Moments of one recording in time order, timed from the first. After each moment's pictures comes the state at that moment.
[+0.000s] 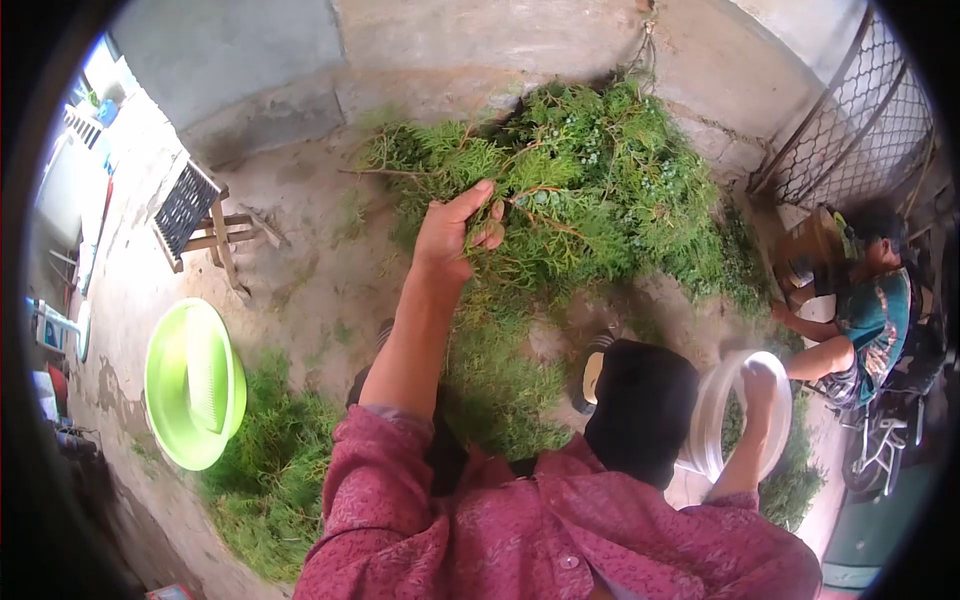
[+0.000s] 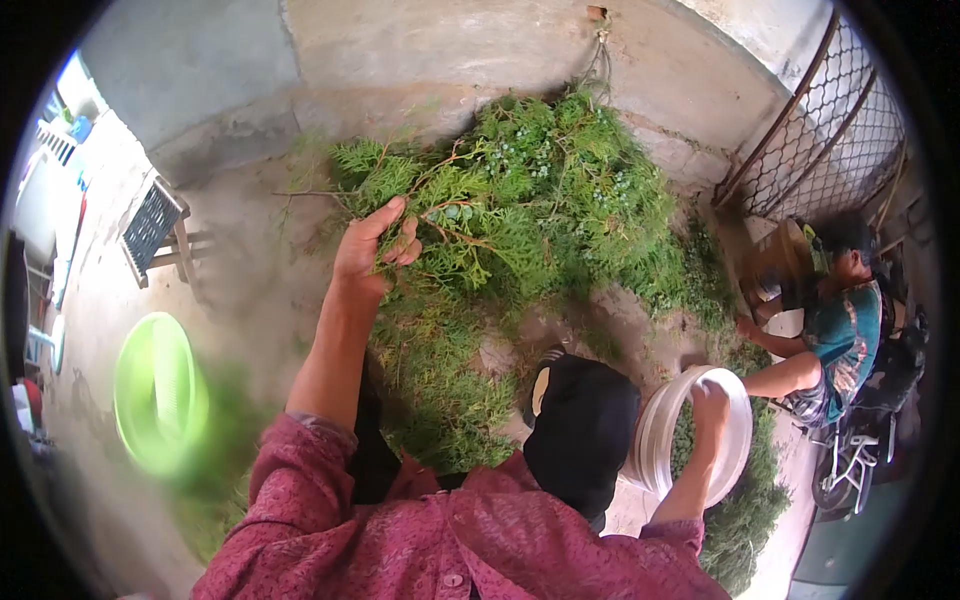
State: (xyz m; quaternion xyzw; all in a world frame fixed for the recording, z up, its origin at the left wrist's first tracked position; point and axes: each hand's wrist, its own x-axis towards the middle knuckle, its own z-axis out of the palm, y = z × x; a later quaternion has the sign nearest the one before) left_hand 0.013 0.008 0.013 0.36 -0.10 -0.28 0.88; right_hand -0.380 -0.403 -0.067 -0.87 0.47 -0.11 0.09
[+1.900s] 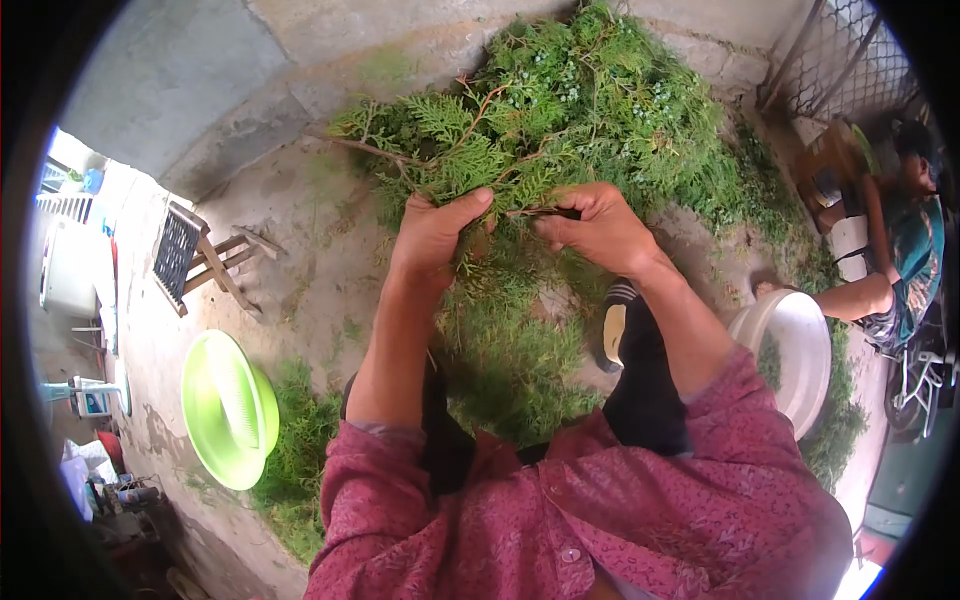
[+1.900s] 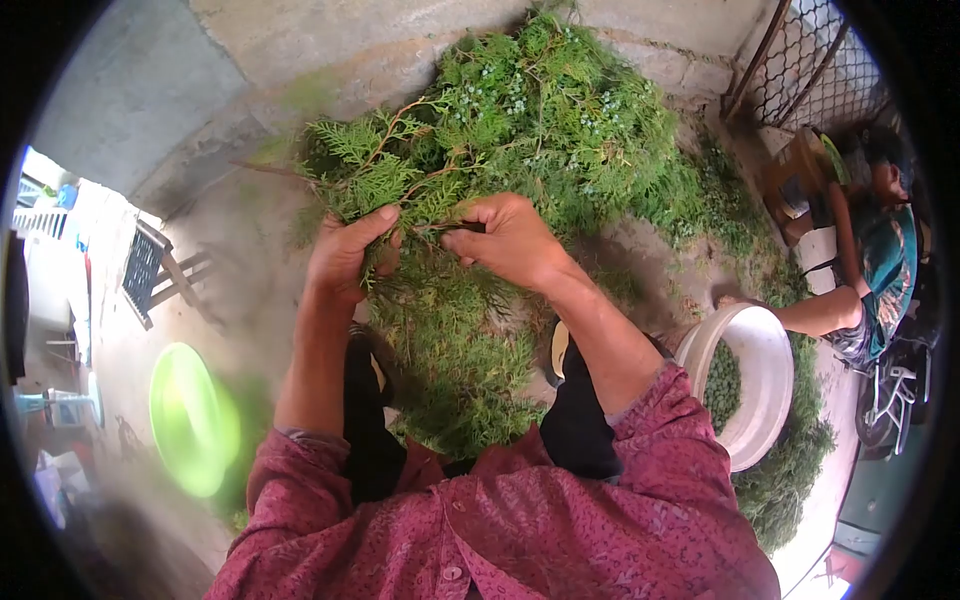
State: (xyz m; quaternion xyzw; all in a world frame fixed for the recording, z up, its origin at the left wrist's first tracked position) left_hand -0.008 -0.031 0.002 0.54 -0.10 -0.28 0.79; right_hand -0.092 -0.206 -0.006 -0.72 0.01 0.00 0.69
